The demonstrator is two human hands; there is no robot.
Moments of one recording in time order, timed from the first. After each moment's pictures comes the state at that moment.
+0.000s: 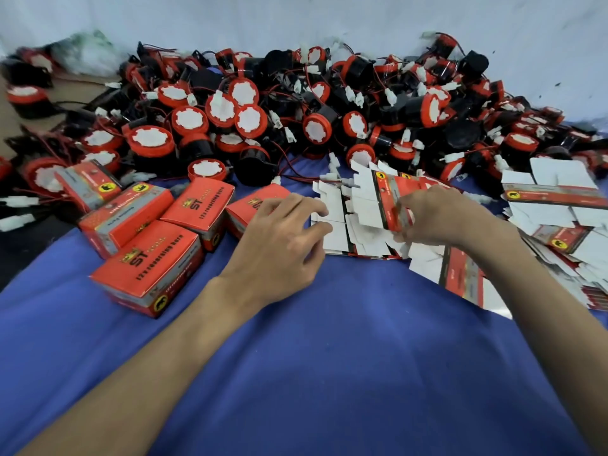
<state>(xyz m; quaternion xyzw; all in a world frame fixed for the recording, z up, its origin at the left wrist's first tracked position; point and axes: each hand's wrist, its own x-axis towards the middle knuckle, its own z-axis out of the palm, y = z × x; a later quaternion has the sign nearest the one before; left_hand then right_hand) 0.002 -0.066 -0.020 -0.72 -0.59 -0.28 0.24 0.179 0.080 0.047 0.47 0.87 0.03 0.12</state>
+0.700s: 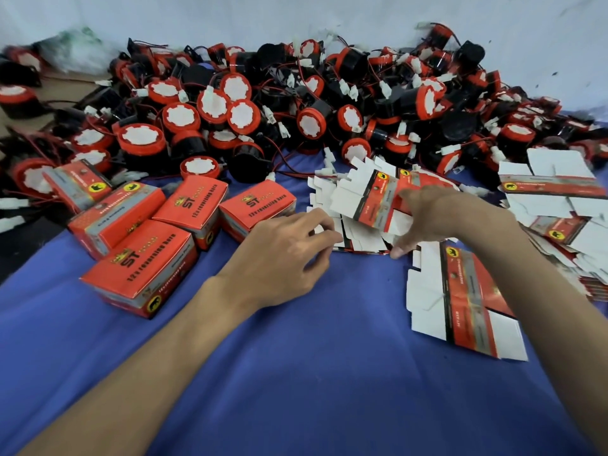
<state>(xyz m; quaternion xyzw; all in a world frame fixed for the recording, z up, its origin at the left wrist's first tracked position) 0.008 -0.070 -0.015 -0.78 -0.54 -0.29 0.14 0.177 0.083 0.052 0.50 0.84 -0.01 0.21</state>
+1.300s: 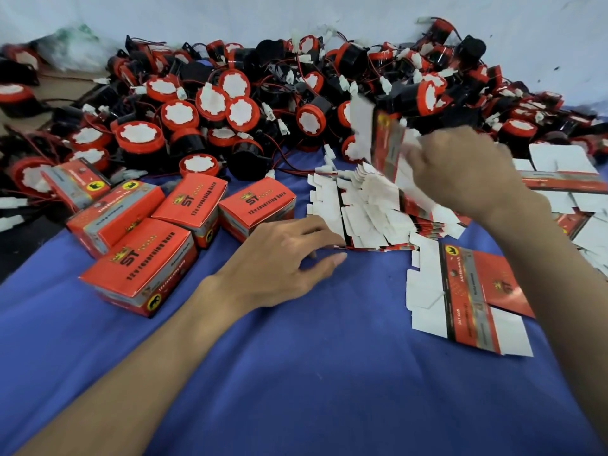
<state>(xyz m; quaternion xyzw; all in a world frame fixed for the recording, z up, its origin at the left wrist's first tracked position) 0.007 -0.073 -0.018 -0.77 -0.55 -0.32 0.04 0.177 0.063 0.080 0.48 0.86 0.10 -0.14</state>
